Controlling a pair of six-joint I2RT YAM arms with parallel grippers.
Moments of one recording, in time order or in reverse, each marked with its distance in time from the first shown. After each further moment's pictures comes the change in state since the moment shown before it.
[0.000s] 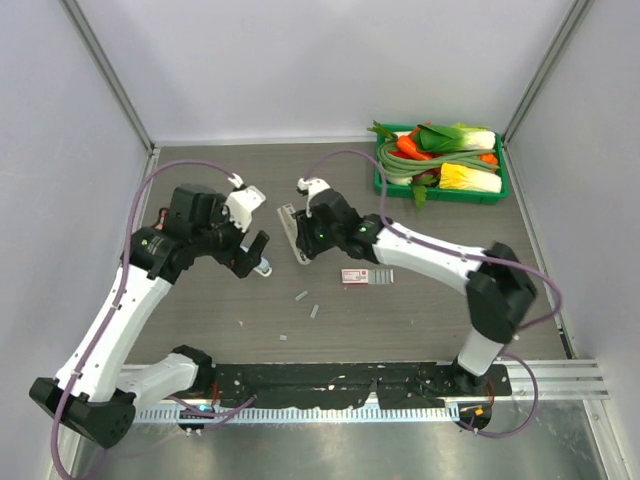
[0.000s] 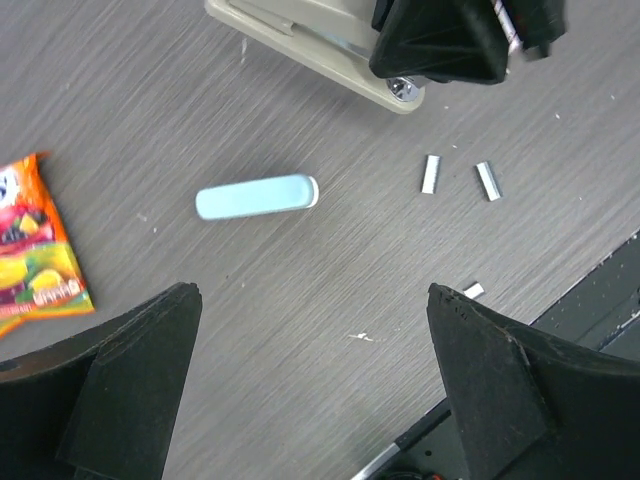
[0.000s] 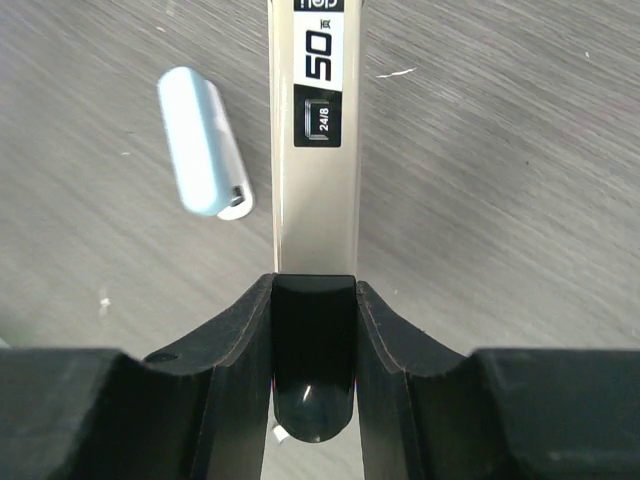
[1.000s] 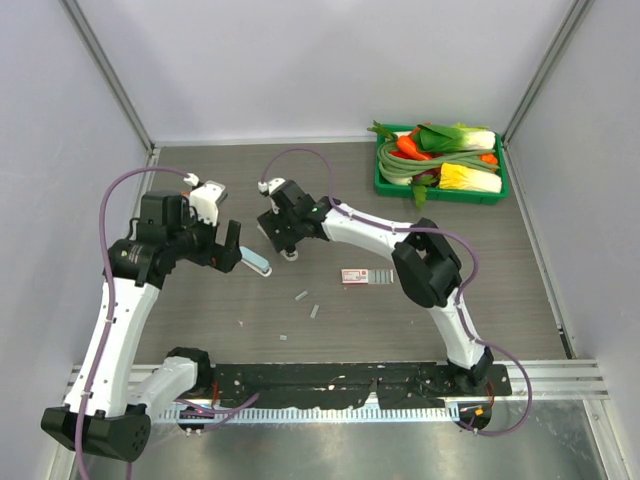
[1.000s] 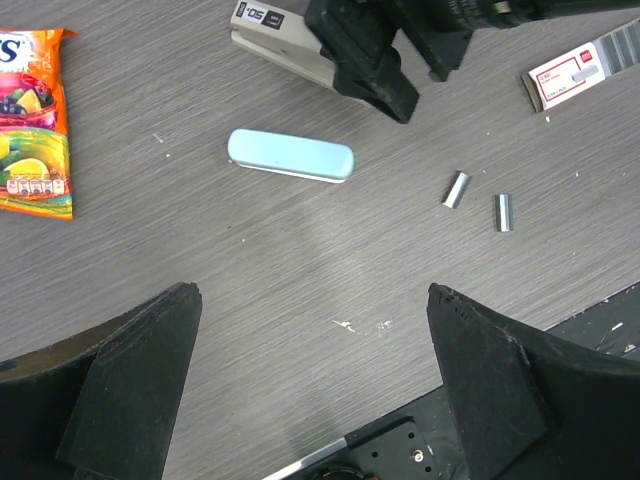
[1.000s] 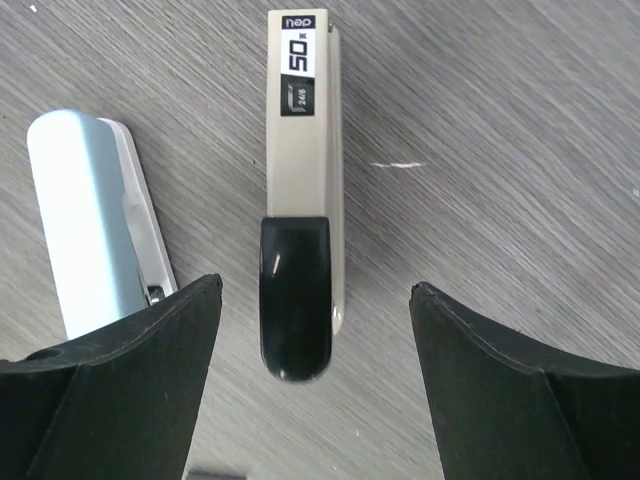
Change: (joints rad) left arm 0.270 -0.077 -0.066 -0.010 0.053 -0.156; right arm -0.010 0.563 0.548 -0.185 0.014 -0.230
